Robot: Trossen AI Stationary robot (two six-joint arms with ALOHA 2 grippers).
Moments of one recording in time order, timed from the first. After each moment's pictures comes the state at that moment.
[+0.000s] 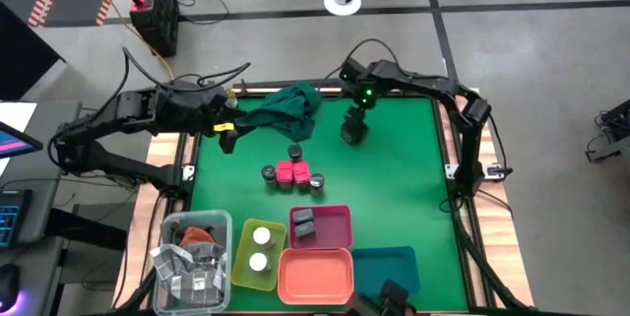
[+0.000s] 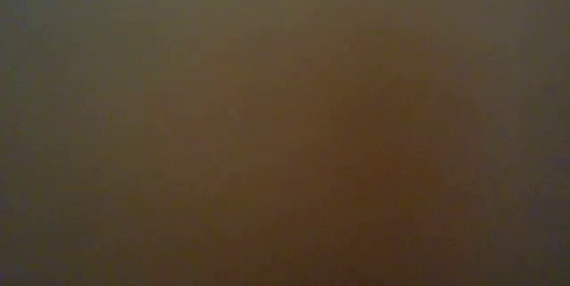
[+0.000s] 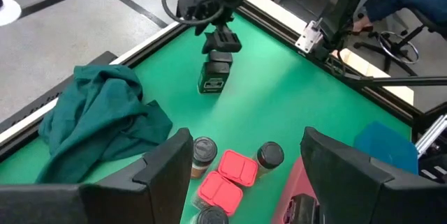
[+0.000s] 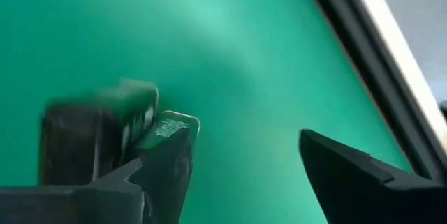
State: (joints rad) left arm 0.12 1.04 1.49 -0.96 -0.24 -0.46; right arm -0.64 1.94 1.57 -0.98 0.06 -0.05
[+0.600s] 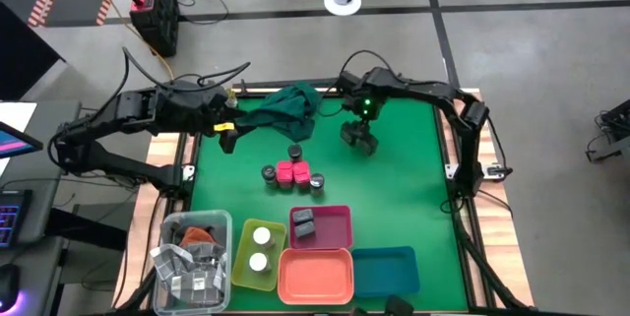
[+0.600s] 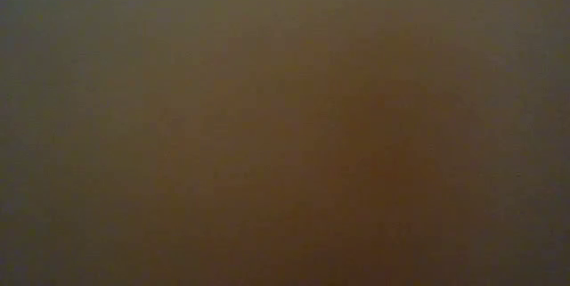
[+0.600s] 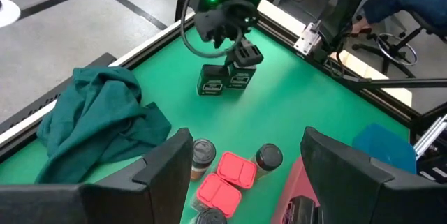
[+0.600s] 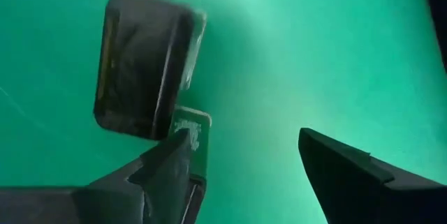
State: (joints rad) left arm 0.12 1.04 1.49 -0.95 -0.24 -0.46; right arm -0.57 1.93 1.56 -1.15 0.05 -0.03
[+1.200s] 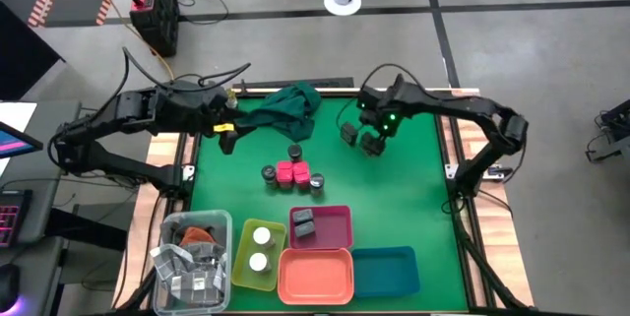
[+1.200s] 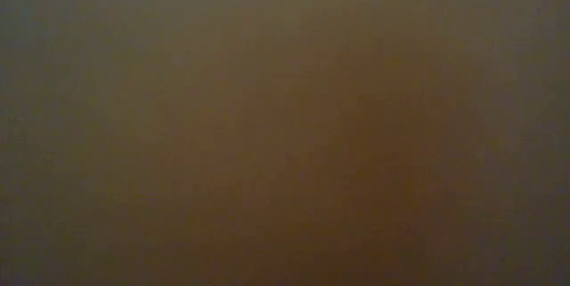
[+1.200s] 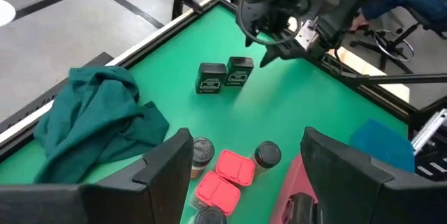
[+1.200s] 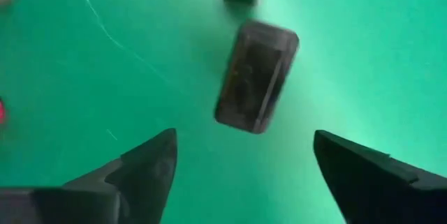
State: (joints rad) left arm 0.12 1.04 1.49 -0.95 -0.22 -0.45; right arm -0.49 1.60 1.25 -1.08 -0.06 0.08
